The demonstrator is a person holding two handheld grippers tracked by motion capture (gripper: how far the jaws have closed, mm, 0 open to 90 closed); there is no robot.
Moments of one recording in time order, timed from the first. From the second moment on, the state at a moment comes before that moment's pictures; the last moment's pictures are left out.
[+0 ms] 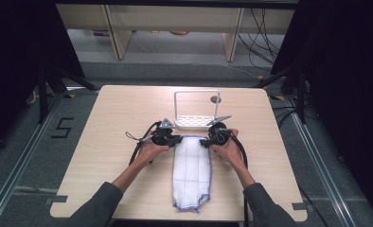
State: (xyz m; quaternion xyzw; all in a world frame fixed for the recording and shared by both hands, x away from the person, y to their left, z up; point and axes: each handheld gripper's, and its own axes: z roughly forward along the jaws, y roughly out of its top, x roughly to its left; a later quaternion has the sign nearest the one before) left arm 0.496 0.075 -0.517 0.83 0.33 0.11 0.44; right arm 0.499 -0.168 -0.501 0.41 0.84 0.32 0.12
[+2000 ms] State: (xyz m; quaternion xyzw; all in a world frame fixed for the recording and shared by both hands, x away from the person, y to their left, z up) left arm 0.470 0.088 -0.472 0.82 0.31 0.12 0.47; right arm 0.466 -0.169 -0.455 0.35 0.84 0.40 0.11
